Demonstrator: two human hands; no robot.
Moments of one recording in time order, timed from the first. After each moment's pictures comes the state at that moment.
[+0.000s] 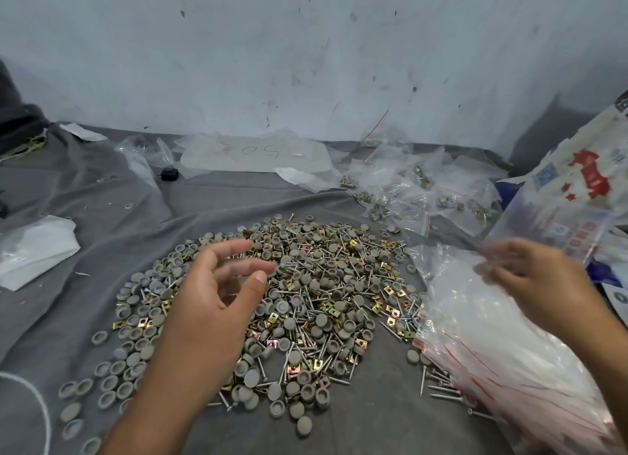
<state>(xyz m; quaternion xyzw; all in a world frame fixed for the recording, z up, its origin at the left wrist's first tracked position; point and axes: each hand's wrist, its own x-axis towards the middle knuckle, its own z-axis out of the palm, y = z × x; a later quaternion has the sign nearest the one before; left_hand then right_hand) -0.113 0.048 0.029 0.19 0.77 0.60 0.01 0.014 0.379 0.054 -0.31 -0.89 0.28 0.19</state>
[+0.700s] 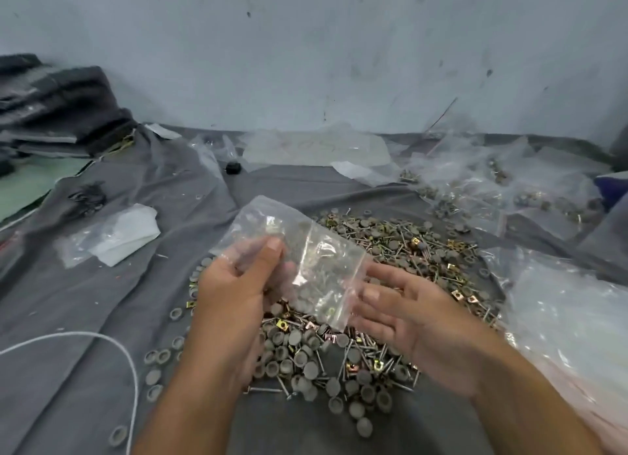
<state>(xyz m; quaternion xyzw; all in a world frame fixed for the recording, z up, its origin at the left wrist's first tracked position) -0.136 0.030 0.021 -0.01 0.58 0.81 0.06 -0.070 0.234 0.004 -0.09 -0.48 0.87 -0.10</state>
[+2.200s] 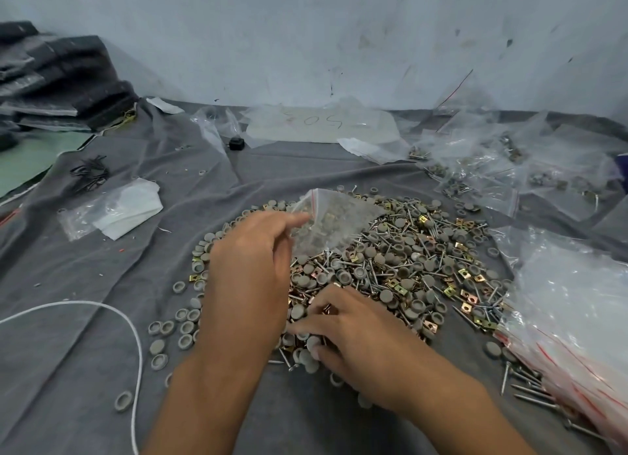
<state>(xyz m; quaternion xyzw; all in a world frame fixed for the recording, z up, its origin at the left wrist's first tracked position) -0.126 0.038 0.021 0.23 0.85 0.38 -0.28 -0.066 0.186 -0.033 0.18 -0.96 0.20 0.01</state>
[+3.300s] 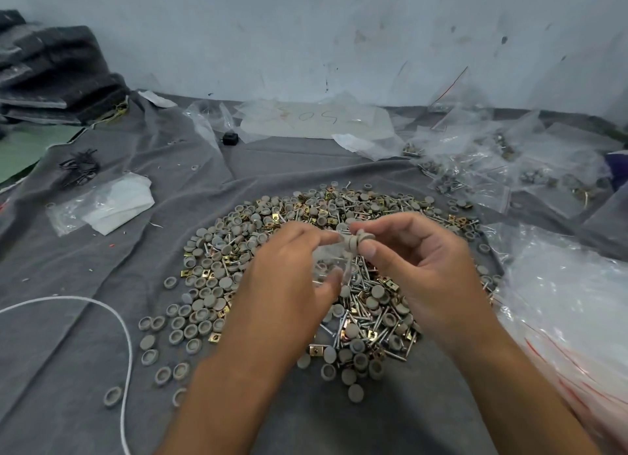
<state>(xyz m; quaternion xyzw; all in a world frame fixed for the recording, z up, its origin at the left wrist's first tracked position) -0.115 0.058 0.010 0.27 0.90 0.31 -0.13 -0.066 0.225 0.008 0.05 -0.70 0.69 0.19</state>
